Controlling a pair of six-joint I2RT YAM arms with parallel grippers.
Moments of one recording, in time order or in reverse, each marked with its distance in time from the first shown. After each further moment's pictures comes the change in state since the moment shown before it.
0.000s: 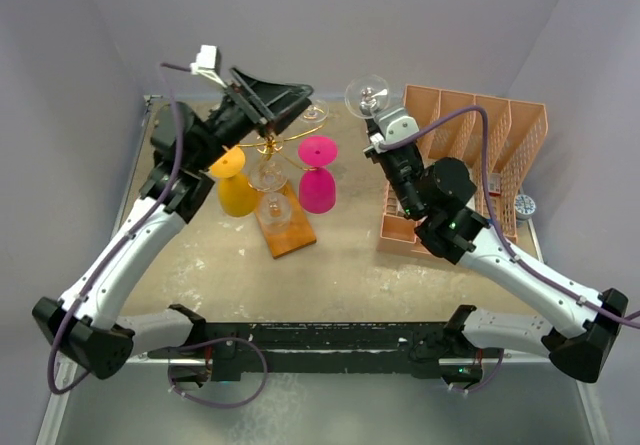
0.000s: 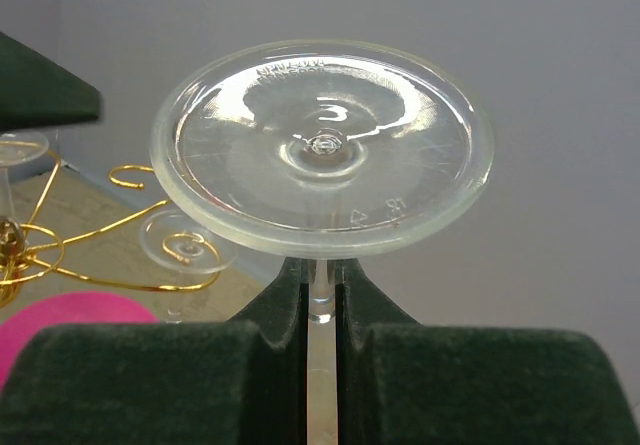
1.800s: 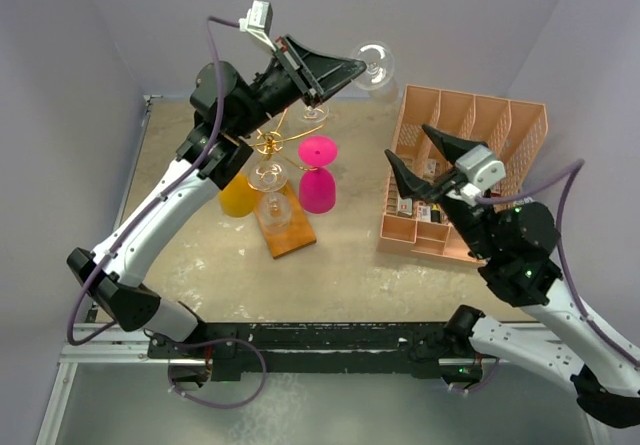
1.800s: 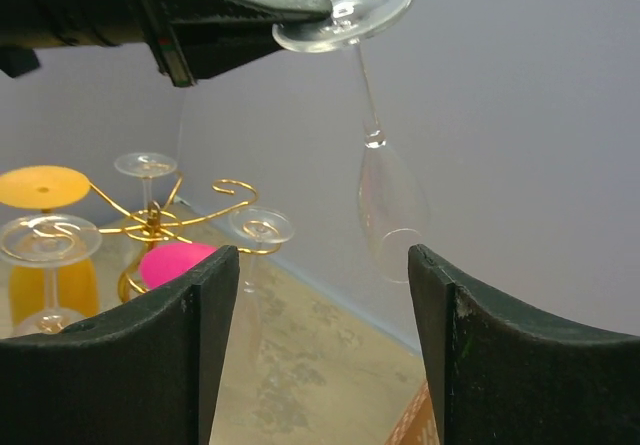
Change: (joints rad) left arm -0.206 0.305 0.387 -0.035 -0.032 0.091; right arm -0.010 -0.376 -0.085 -0.277 -0.219 0.145
